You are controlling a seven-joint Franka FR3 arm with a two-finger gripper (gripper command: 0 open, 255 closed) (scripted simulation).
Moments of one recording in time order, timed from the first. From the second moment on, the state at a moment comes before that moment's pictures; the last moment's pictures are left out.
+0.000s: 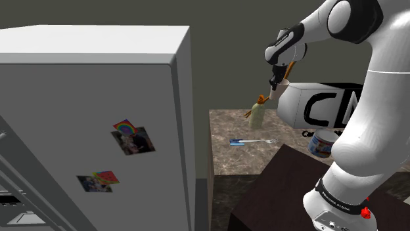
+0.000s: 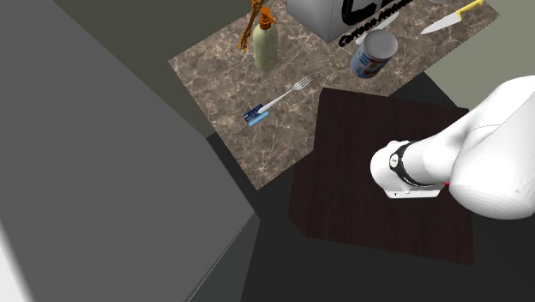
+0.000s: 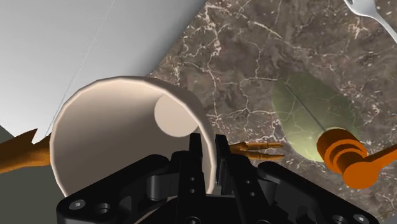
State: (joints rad) arm -0.41 0.25 -0.38 -1.98 -0.04 2.37 -0.61
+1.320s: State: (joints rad) arm -0.45 0.43 -0.34 -2.03 0.03 2.59 -0.64
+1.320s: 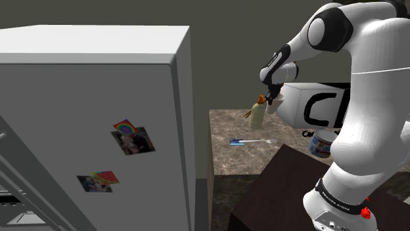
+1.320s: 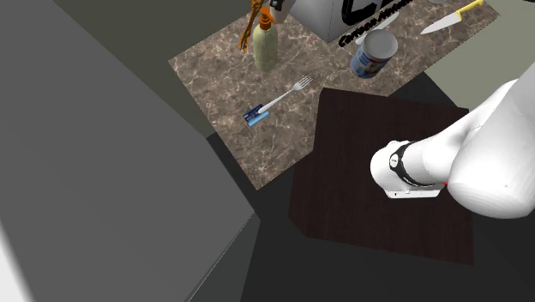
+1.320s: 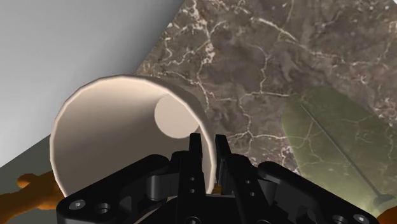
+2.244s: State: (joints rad) arm -0.47 0.51 -0.31 -2.03 0.06 2.68 -0.65
